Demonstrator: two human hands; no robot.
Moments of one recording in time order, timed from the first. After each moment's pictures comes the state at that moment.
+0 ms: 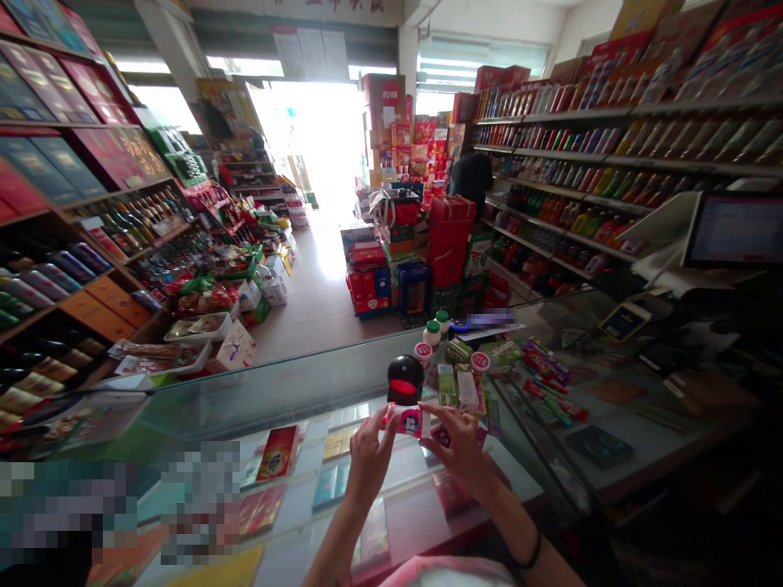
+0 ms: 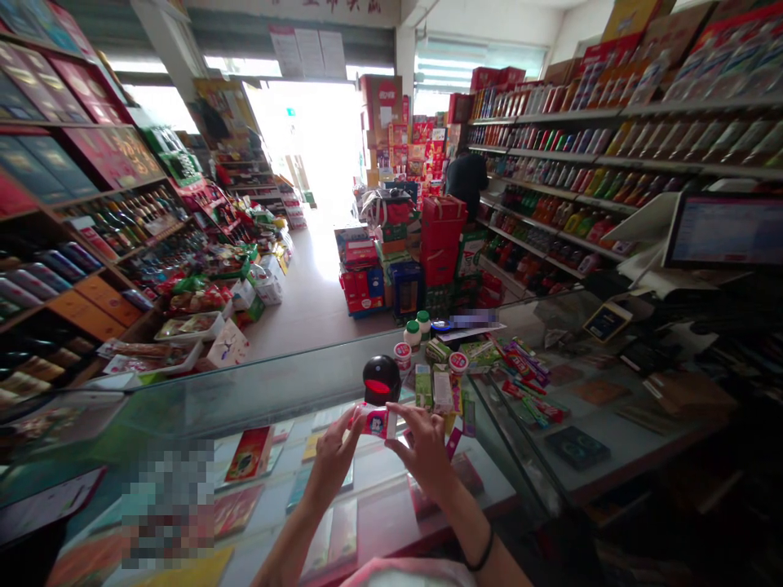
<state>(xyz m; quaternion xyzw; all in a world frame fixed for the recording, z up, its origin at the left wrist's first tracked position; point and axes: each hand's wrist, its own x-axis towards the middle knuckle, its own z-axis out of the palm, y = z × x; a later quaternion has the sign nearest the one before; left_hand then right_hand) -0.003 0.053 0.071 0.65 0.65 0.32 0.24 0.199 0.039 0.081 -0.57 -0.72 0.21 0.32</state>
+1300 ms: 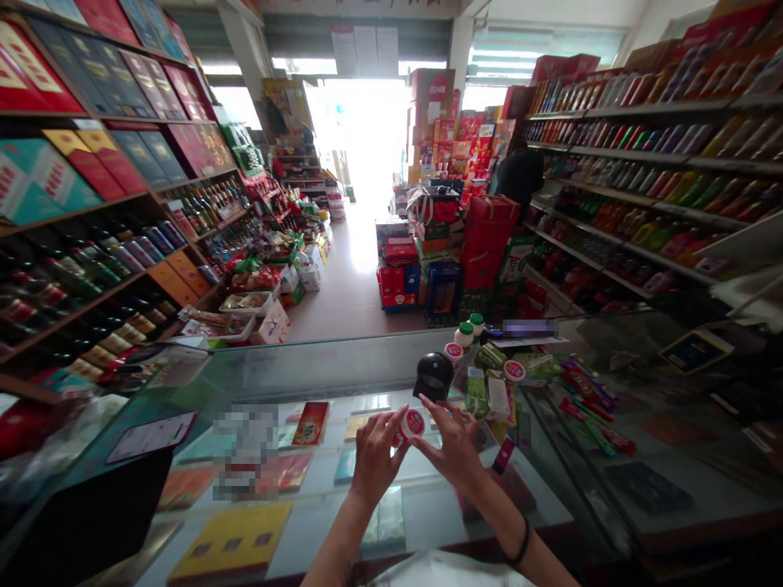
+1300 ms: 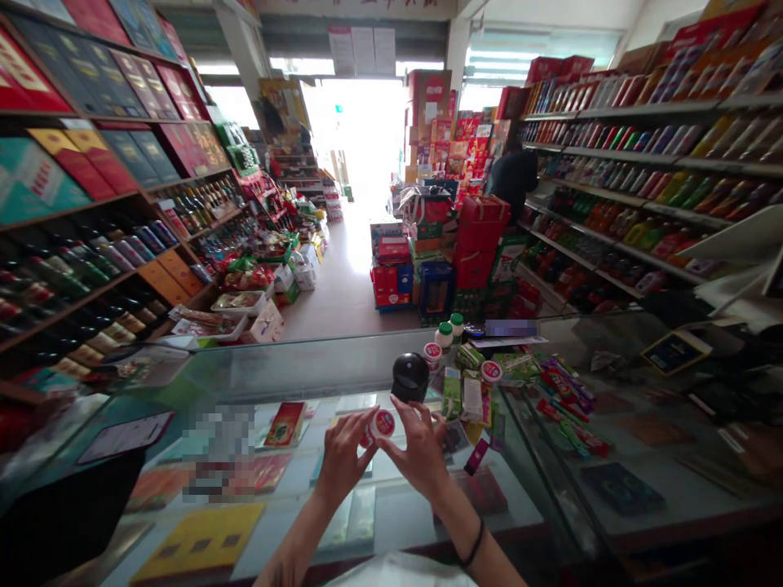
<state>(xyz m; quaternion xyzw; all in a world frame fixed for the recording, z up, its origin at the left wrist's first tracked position) -0.045 0.024 0.050 0.75 0.60 0.27 0.08 0.142 0.046 0.064 -0.56 -0.77 0.13 0.26</state>
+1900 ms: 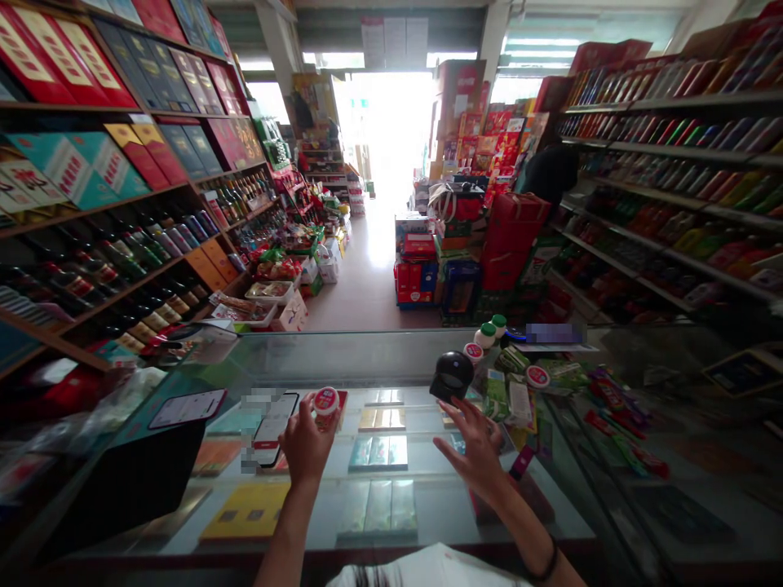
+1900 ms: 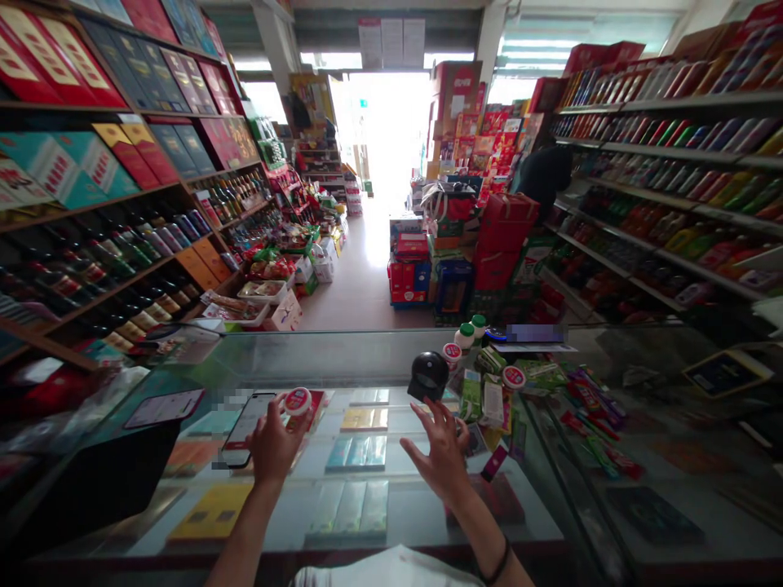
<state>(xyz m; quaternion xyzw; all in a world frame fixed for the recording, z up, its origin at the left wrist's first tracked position) -0.180 0.012 0.047 0.48 0.84 0.24 -0.07 0.151 0.040 0.043 -0.58 -0.78 0.10 0.24</state>
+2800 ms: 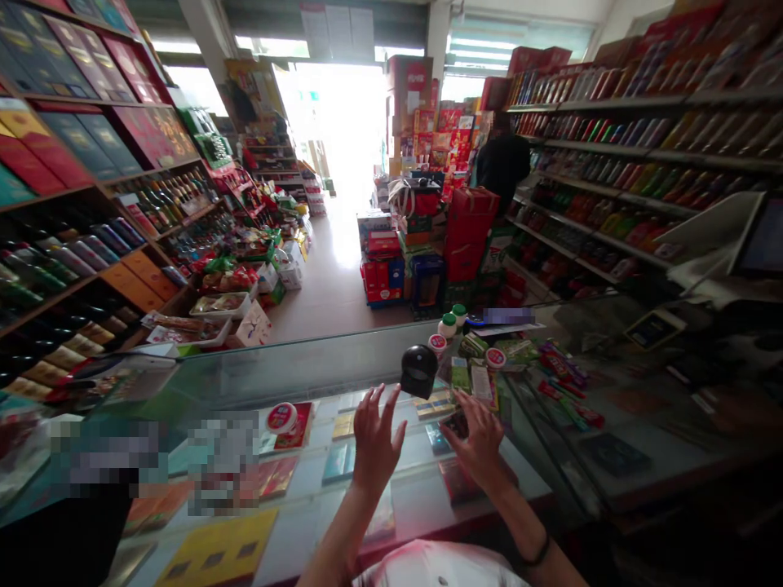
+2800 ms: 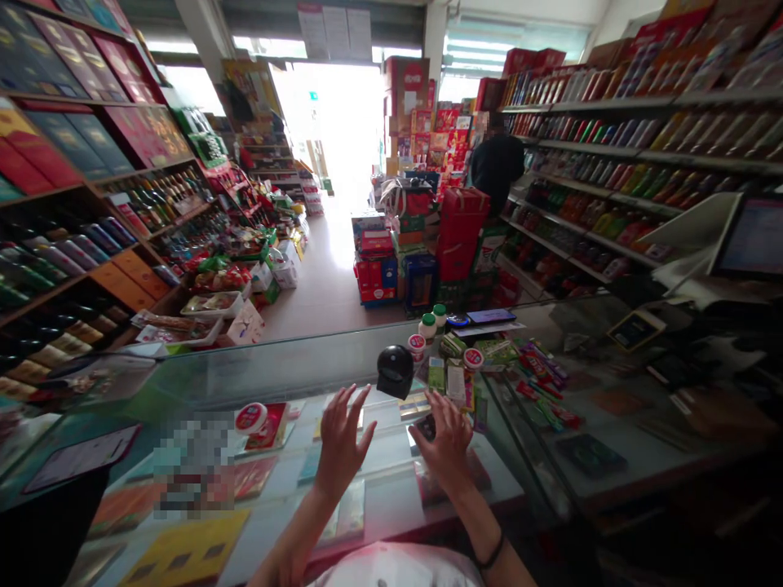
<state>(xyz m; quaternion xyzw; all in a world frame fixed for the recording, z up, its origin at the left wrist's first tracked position) -0.015 0.035 0.053 0.73 0.62 0.30 0.00 0.209 0.033 0.020 -0.67 -0.68 0.04 0.28</state>
